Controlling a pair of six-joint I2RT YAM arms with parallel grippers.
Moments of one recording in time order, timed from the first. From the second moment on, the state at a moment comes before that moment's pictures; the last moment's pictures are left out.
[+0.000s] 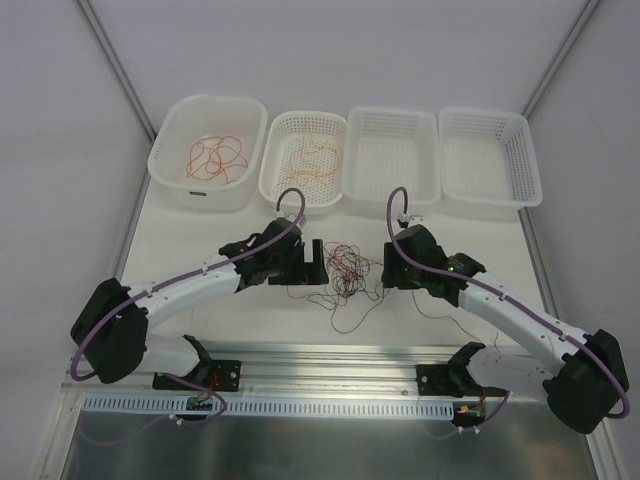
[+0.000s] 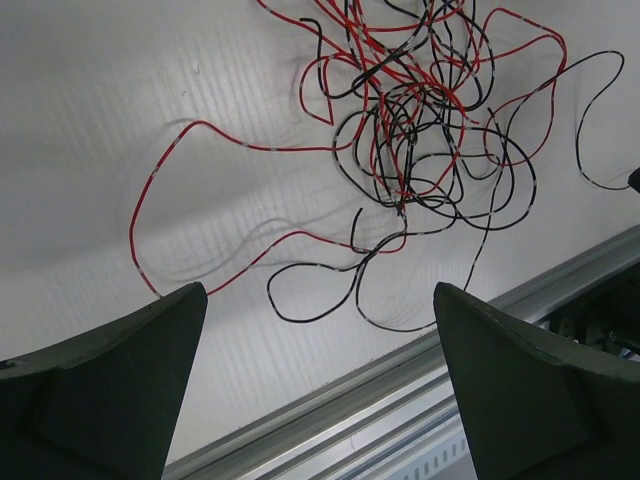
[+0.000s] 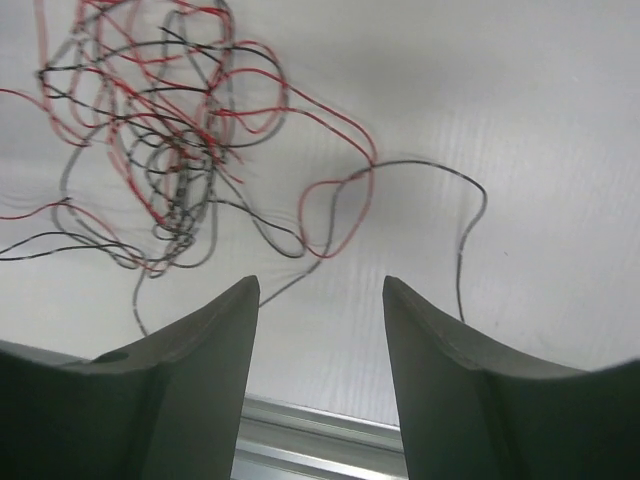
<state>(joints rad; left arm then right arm) -0.78 1.30 0.79 -0.36 0.04 -0.72 0.70 1.09 0.77 -0.60 0.19 0.55</state>
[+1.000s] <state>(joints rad) -0.85 1.80 1.15 -0.35 -0.07 -0.68 0.48 1.20 0.71 -0.56 0.11 0.46</state>
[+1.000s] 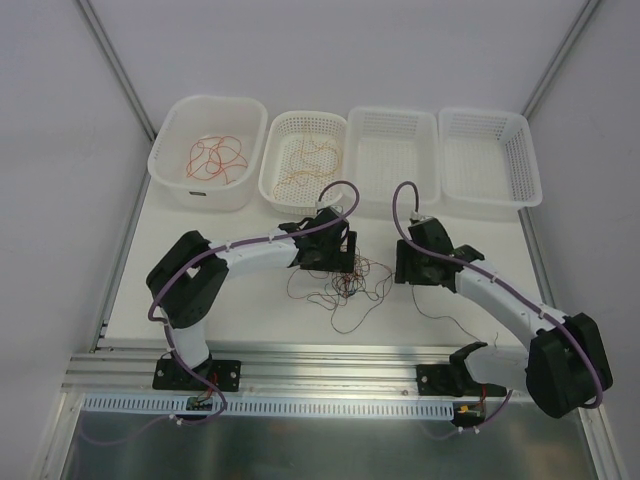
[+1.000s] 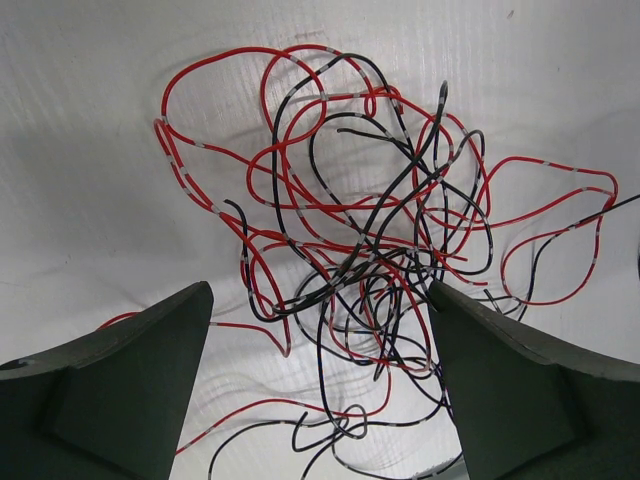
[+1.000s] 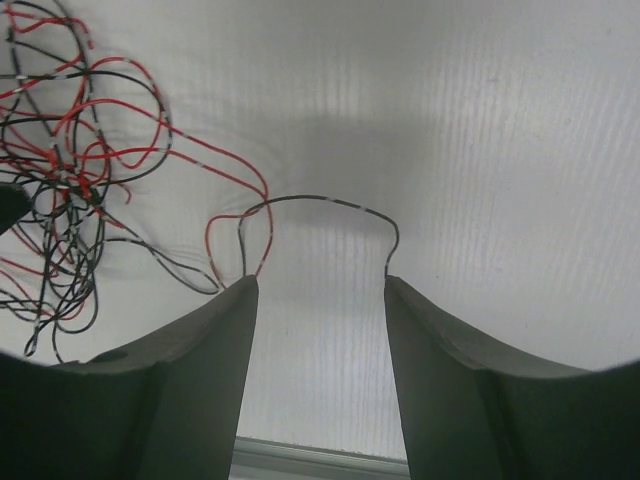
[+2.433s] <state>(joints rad) -0.69 1.75 1.04 -0.36 -0.12 -0.70 0.42 0.94 1.22 -0.75 0.00 0.17</state>
